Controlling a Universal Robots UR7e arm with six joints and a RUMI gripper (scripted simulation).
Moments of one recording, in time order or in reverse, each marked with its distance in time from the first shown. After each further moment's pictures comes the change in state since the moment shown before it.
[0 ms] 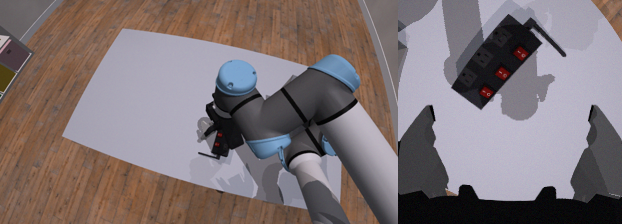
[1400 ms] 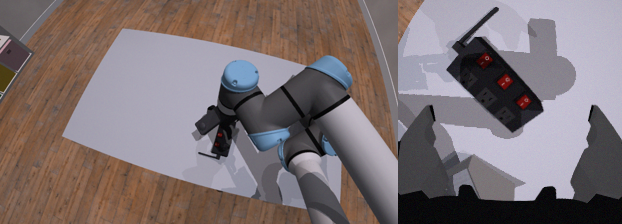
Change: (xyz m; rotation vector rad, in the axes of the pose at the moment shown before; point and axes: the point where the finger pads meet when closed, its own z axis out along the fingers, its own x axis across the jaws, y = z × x) arm -0.001 0.020 0.022 0.022 -0.002 1.447
